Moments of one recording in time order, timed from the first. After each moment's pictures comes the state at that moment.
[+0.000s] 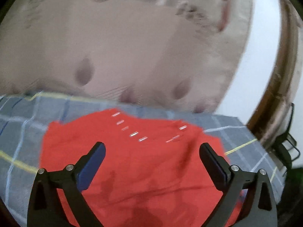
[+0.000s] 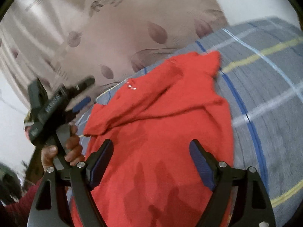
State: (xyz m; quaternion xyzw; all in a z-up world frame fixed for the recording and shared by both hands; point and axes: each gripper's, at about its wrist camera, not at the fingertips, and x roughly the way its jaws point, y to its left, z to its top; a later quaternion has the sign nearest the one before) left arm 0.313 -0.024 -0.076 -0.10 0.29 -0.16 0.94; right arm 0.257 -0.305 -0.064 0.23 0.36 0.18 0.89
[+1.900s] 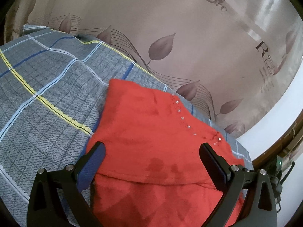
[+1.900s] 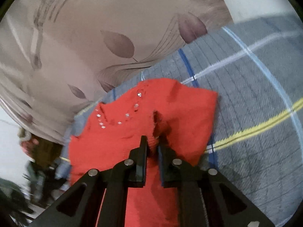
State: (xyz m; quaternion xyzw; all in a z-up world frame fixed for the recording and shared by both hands) left arm 0.307 0.075 -0.137 -0.28 0.31 -0.07 0.90; right arm 0.408 -0.379 -0.096 0.31 0.42 0.18 0.84
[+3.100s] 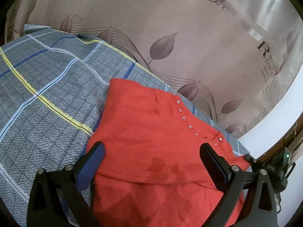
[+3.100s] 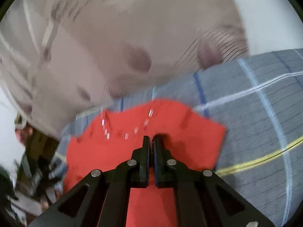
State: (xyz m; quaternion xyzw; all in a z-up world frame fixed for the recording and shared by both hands) left arm 0.307 0.077 -0.139 -0.29 0.31 -0.07 0.90; right arm 0.420 -0.368 -0.062 0.24 0.37 0.16 0.89
